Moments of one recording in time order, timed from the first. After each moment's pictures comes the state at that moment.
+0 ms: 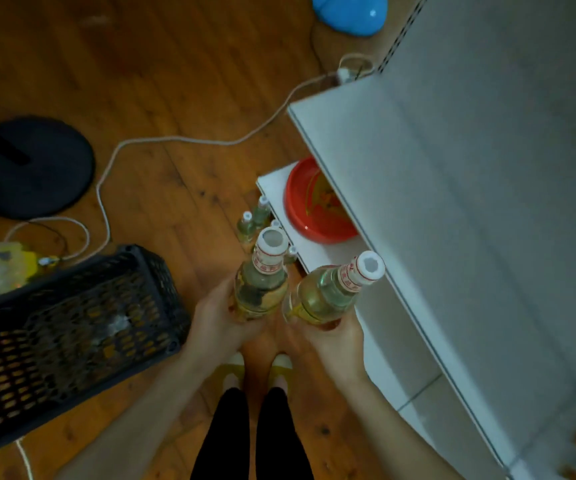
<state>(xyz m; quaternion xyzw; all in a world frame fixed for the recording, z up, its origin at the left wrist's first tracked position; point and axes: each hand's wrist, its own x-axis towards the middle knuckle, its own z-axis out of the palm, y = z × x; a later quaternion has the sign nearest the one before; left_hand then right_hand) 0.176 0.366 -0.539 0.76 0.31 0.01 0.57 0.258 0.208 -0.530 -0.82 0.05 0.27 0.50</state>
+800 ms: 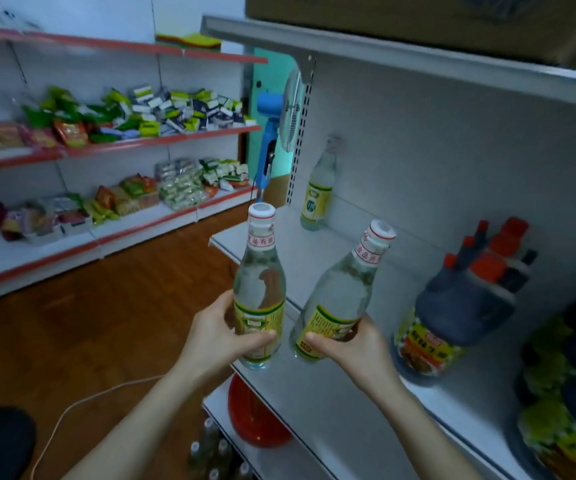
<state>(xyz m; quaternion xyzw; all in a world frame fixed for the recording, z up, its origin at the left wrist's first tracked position) 0.354 0.387 -0.206 0.82 0.08 0.14 0.55 0.411 0.179 -0.203 -0.84 -0.10 0.03 0.54</state>
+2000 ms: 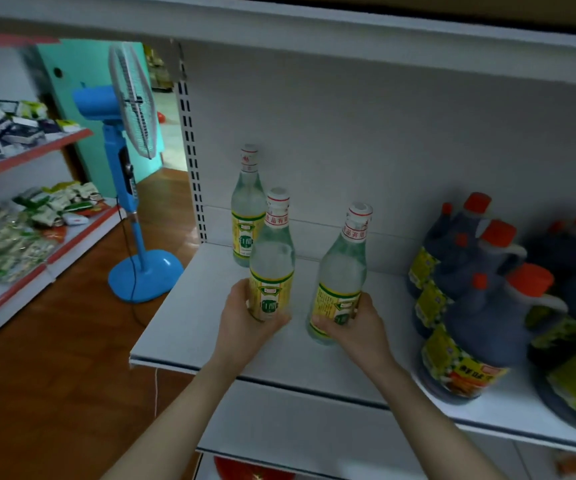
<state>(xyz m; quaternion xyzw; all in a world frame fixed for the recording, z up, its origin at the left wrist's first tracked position) 0.603 0.405 -0.236 0.81 -0.08 0.01 0.58 0.542 0.229 -0.215 -0.84 0.19 -0.13 0.49</state>
